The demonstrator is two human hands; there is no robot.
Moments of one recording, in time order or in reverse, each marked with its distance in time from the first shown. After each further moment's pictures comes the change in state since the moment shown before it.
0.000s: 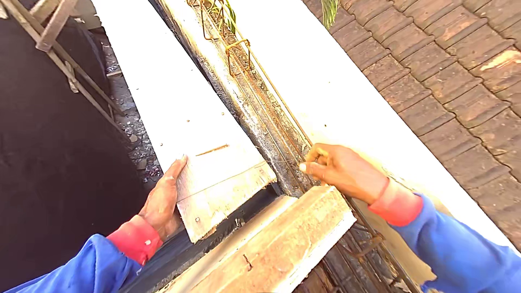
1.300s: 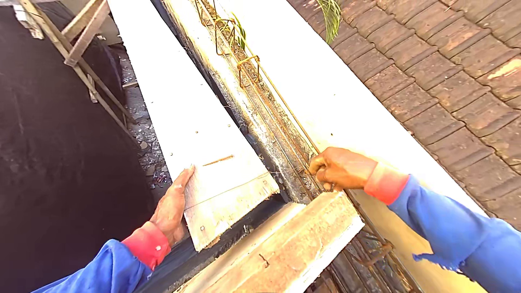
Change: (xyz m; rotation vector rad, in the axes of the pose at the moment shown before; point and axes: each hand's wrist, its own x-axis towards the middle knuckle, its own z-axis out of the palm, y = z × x) left_hand 0.002 0.000 -0.018 0.036 0.049 0.005; right_hand 0.032 -0.016 -0.015 -0.206 -0.291 0.109
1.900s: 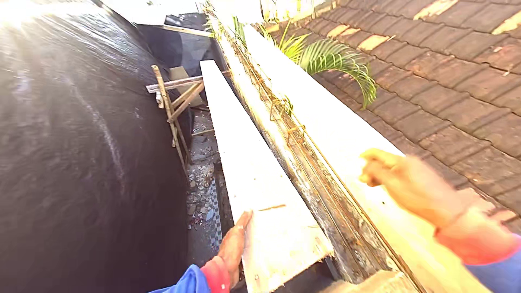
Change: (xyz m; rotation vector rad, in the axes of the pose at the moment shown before) left_hand -0.006 0.019 0.000 0.007 -0.026 -0.027; right_hand -0.035 -0.052 -0.070 0.204 0.833 -0.510
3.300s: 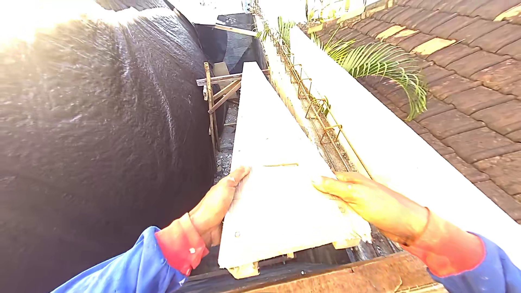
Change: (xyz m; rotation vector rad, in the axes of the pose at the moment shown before) left_hand -0.164 0.097 -0.082 -0.240 -0.126 0.173; right_hand -0.050 -0.139 0.052 0.578 -0.710 0.185
